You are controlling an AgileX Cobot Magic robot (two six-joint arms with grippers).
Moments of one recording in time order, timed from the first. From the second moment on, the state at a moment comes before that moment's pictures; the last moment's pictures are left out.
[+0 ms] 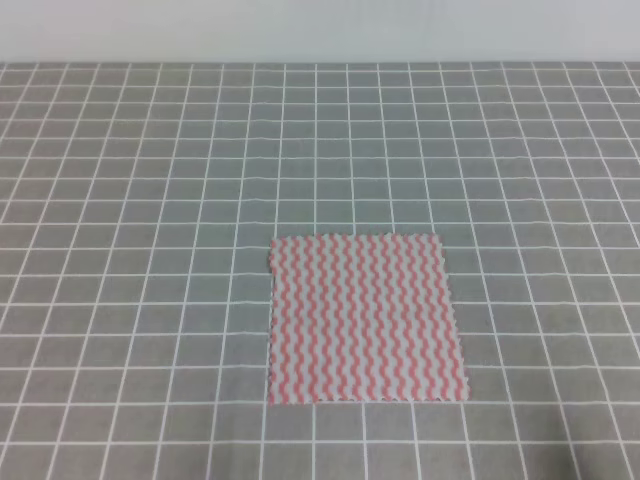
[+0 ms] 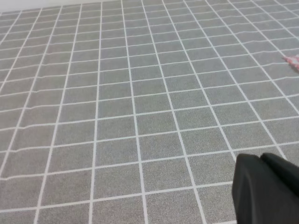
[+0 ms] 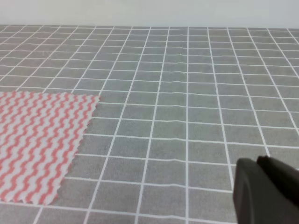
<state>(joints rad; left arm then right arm) -0.09 -0.02 0.02 -0.13 0.33 0.18 0.08 0.00 0.00 0.19 0.30 -0.14</state>
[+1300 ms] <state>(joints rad) -0.09 -0.03 0.02 -0.37 0.18 0.14 0.08 0.00 0.00 0.41 0.22 -0.14</state>
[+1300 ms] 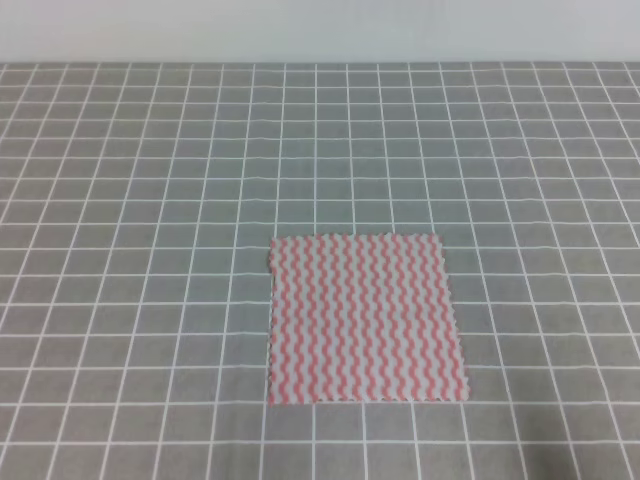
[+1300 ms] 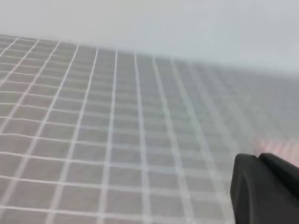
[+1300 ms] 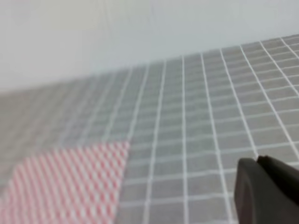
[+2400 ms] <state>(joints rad) -0.09 0.16 -0.10 -0.75 0.23 0.20 0.08 0.15 -0.14 0.90 0.24 -0.24</state>
